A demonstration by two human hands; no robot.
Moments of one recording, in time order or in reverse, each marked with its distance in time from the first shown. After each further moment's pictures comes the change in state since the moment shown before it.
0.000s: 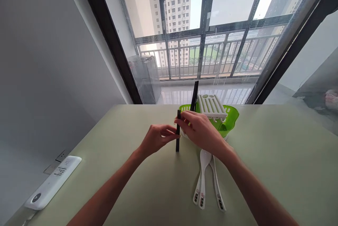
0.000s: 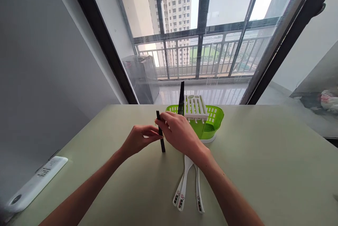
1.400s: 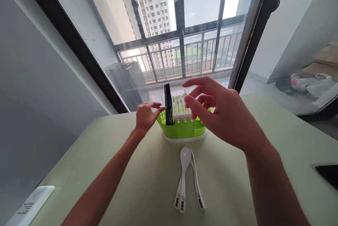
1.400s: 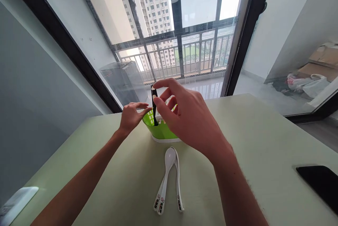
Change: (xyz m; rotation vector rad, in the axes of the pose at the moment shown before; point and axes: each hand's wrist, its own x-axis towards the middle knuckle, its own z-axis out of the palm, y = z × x) left_hand 0.125 0.007 0.010 0.622 0.312 0.137; right_hand -0.025 -0.023 -0.120 0.001 0.333 0.086
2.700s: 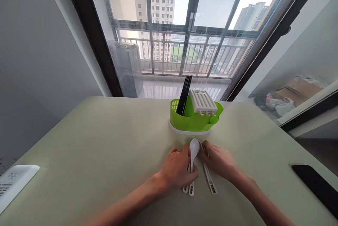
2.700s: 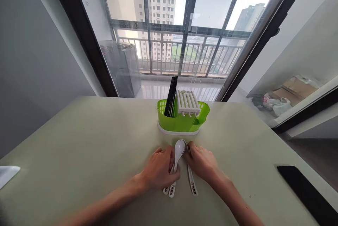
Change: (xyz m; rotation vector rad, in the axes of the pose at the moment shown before) left_hand -0.187 0.054 0.041 -0.200 -0.574 0.033; right_hand -0.127 0.093 0.087 -0.743 -0.748 0.540
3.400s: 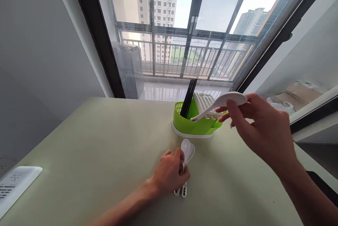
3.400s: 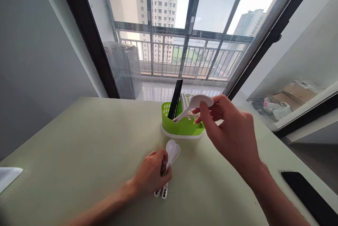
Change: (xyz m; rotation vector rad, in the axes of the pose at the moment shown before) left_hand -0.021 -0.035 -0.001 -0.037 0.131 -0.006; right_hand -0.038 -0.051 -0.147 0.369 0.911 -0.242
